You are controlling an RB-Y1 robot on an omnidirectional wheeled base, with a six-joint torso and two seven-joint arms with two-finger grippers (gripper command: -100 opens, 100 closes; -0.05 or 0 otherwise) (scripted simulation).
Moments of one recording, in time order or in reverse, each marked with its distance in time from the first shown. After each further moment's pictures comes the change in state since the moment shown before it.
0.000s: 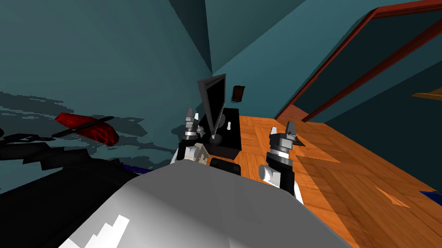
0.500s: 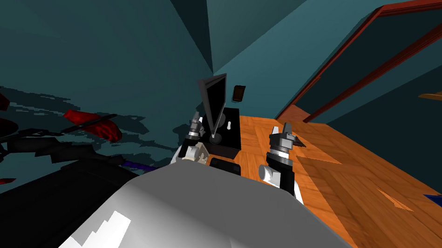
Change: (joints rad) left arm -0.030 0.083 -0.006 0.093 -0.026 0.070 0.023; right arm 0.000 0.000 0.000 0.000 0.000 0.000 0.000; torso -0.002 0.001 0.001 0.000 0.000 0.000
